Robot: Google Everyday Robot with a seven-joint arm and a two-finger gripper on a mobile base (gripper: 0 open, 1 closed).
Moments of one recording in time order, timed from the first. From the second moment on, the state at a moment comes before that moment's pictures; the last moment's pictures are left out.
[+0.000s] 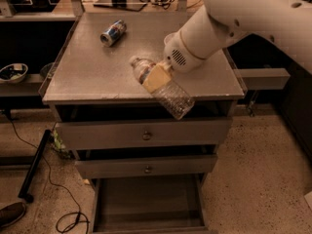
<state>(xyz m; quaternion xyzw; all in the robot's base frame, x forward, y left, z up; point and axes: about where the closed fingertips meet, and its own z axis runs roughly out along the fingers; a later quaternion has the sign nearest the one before) 0.573 -0.008 0.903 -0.45 0.83 0.16 0.27</state>
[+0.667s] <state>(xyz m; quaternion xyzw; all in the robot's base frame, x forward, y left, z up) 0.507 -0.011 0.877 -0.44 0.85 0.16 0.26</state>
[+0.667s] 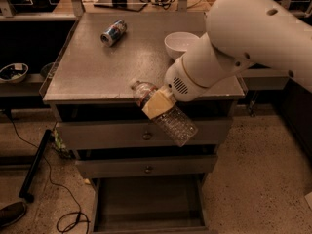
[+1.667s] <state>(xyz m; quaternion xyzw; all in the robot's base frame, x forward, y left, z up) 0.461 -0.015 0.825 -0.42 0.86 0.19 0.24</state>
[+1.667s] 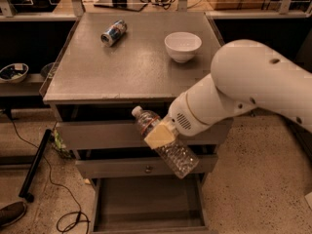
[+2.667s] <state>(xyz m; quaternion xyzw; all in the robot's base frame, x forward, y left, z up) 0.435 -0.014 0.772 -0.42 0.86 0.22 0.20</state>
